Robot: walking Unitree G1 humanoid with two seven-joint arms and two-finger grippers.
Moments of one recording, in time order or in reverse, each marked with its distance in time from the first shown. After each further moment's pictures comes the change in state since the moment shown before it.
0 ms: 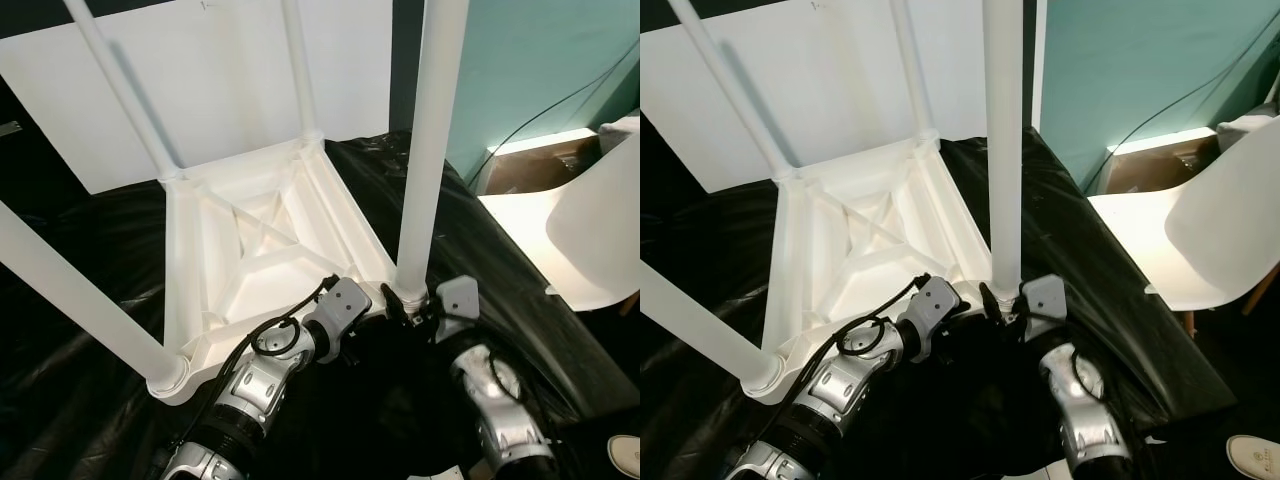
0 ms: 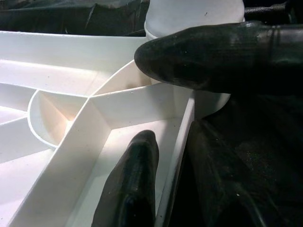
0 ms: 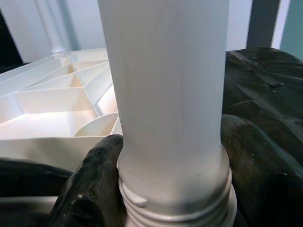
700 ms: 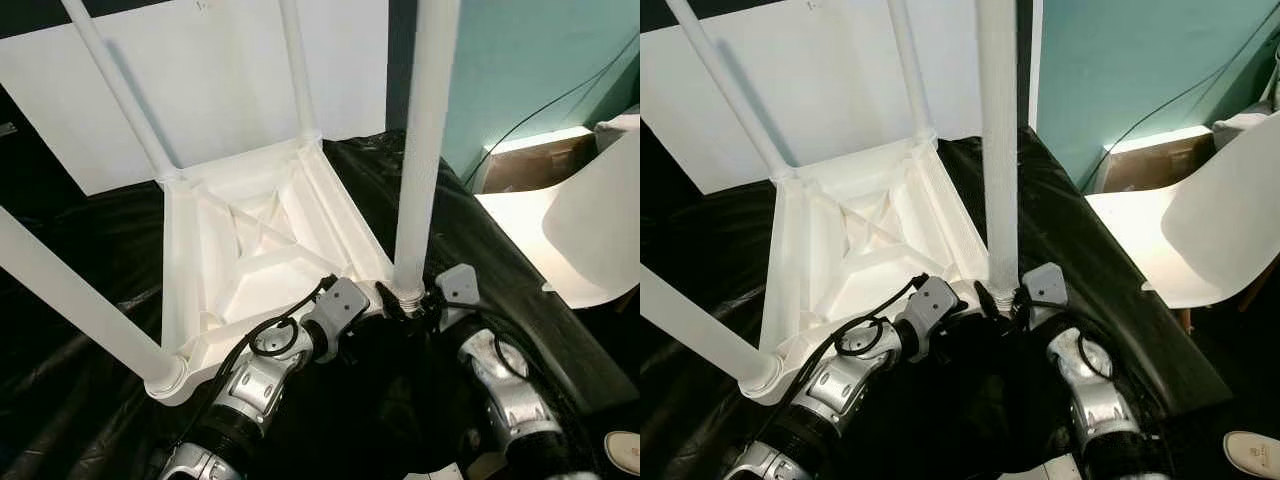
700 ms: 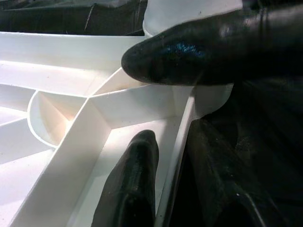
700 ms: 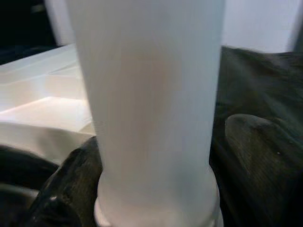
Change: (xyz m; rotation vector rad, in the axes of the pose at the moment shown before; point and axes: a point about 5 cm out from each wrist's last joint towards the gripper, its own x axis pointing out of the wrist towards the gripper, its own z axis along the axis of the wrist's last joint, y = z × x) left arm -0.001 0.002 0.001 0.004 -0.001 0.005; right arm 0.025 -0.027 0.010 -0.087 0.026 0.294
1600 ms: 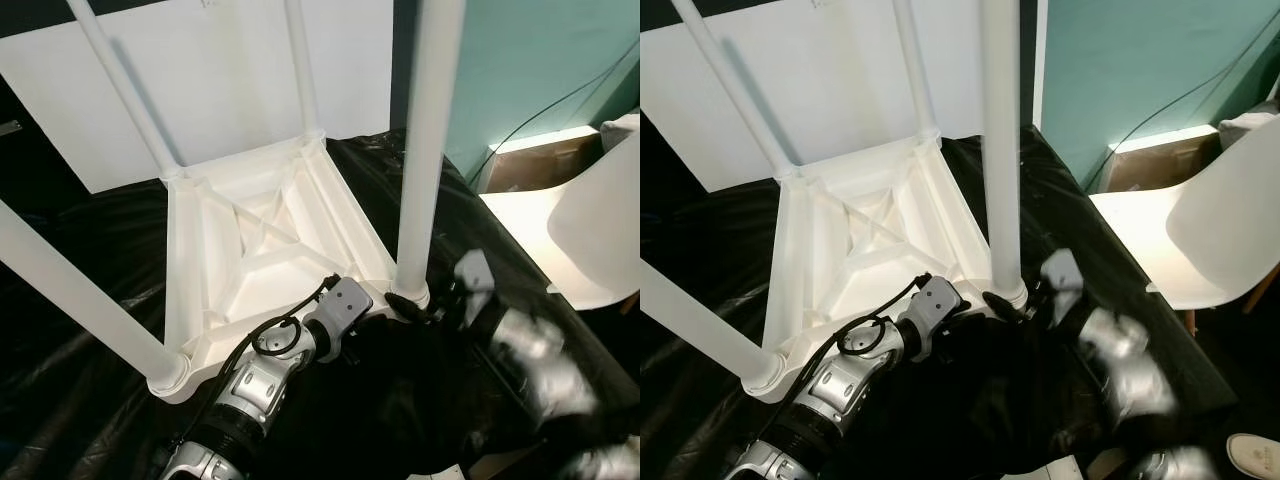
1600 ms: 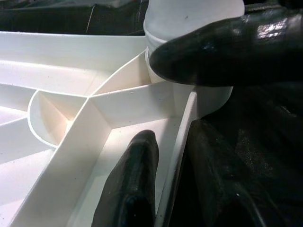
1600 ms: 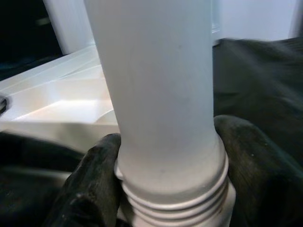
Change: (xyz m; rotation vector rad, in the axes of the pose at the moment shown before) left arm 0.001 -0.002 0.001 0.002 -0.003 -0.008; right arm -0.026 0.019 -0.009 0.087 -0.002 -0.144
